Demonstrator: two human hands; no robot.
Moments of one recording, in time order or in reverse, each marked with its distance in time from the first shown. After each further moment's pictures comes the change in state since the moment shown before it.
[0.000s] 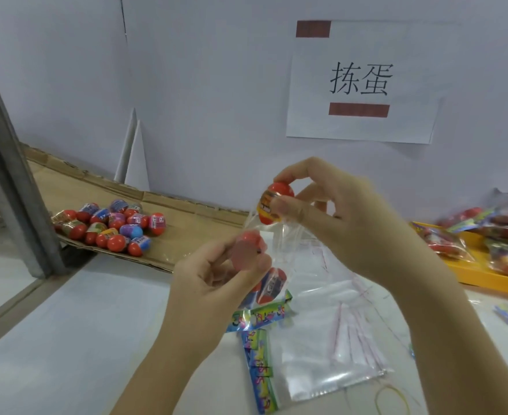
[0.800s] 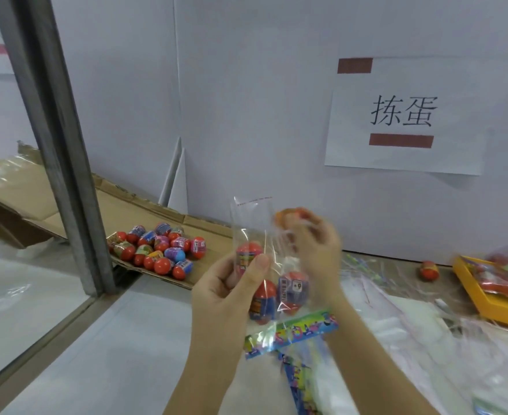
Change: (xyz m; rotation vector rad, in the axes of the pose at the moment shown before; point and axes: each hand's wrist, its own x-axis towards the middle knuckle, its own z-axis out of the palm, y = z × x) left_hand 0.013 0.007 -0.022 -0.262 0.258 -0.139; right_hand 0.058 0.009 0.112 1.086 0.482 0.415
